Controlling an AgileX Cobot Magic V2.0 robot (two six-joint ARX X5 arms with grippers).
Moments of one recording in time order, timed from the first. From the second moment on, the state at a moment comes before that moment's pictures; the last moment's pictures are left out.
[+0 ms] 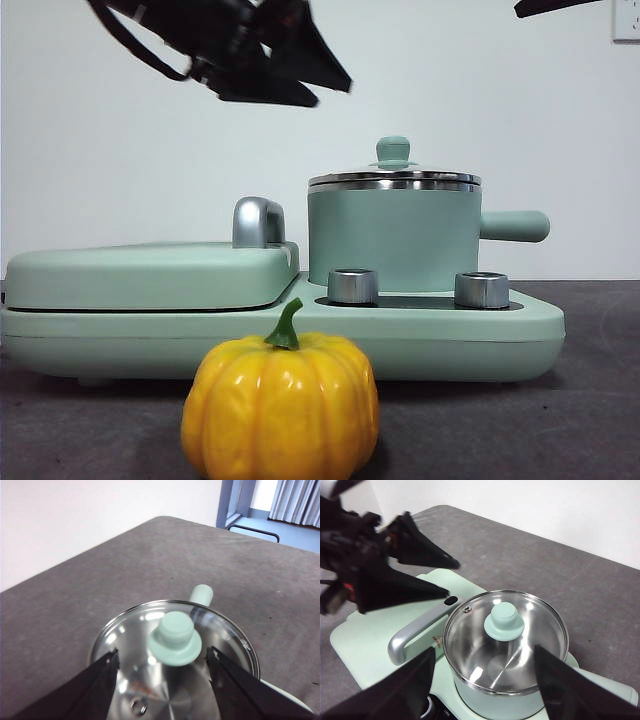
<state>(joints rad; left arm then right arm) -0.58 1.51 1.07 0.17 0.36 0.14 0.30 0.92 0.91 -0.35 -0.45 -0.07</state>
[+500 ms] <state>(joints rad) -0.64 1.71 1.24 0.17 0.36 0.14 0.30 0.92 0.91 -0.34 -0.44 -0.07</state>
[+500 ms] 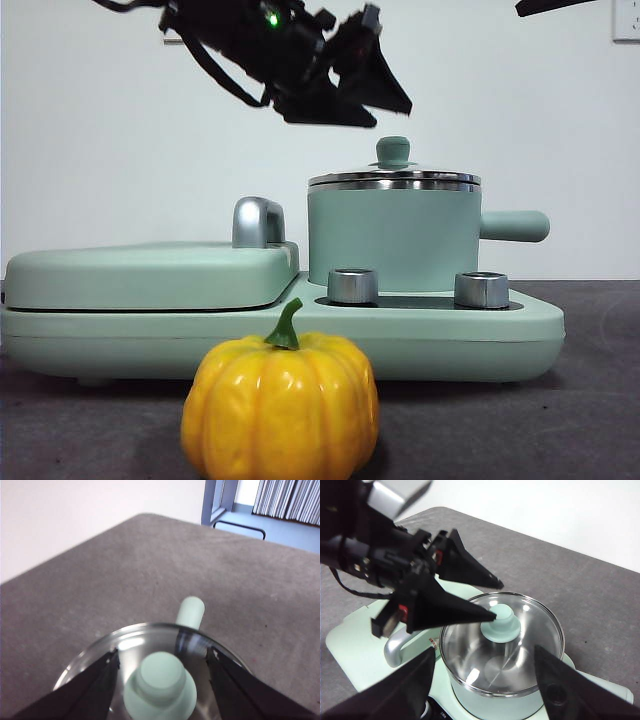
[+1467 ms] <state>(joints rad) -0.65 1.78 1.24 0.22 0.31 0.14 0.30 0.91 0.91 -0.34 -0.44 -0.07</state>
